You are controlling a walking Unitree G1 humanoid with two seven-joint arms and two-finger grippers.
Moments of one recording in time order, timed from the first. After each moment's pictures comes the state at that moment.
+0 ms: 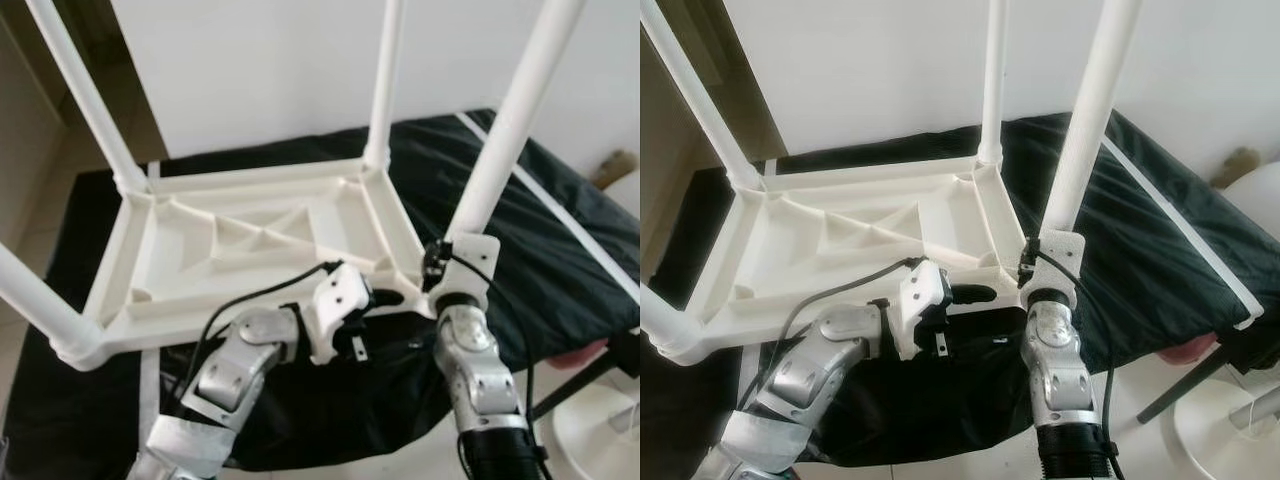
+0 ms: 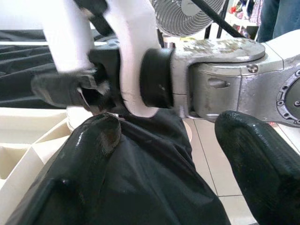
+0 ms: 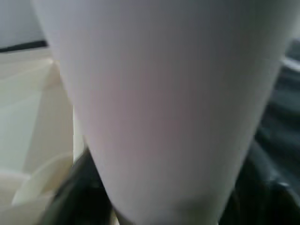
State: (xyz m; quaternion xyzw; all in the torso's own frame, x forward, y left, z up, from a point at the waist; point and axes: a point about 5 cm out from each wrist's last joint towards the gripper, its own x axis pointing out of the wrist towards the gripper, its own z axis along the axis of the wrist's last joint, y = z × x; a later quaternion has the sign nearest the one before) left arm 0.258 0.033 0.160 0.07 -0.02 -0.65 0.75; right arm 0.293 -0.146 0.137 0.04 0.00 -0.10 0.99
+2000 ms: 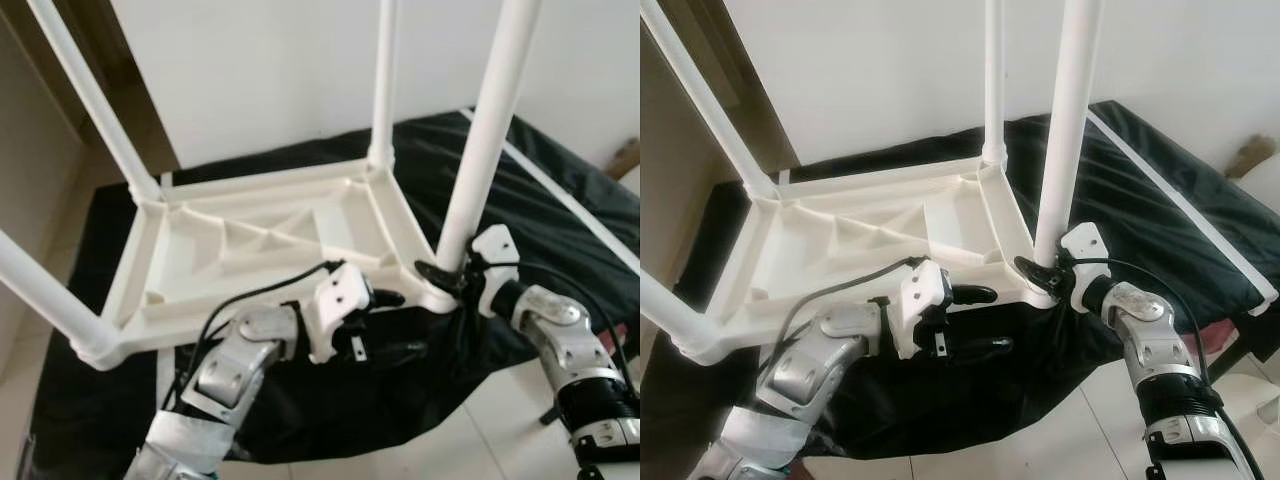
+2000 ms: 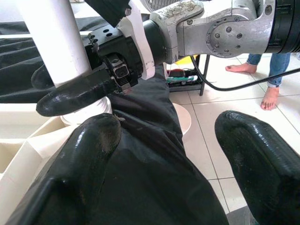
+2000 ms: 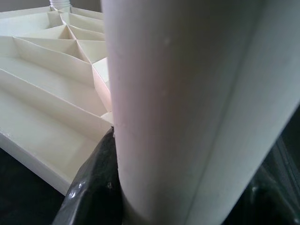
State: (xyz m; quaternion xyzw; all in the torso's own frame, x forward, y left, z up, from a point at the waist) left arm 0.260 0.036 0.160 0.09 -0.02 -0.65 0.75; right arm 0.321 -0.205 0.135 -0.13 0.02 0.32 0.94
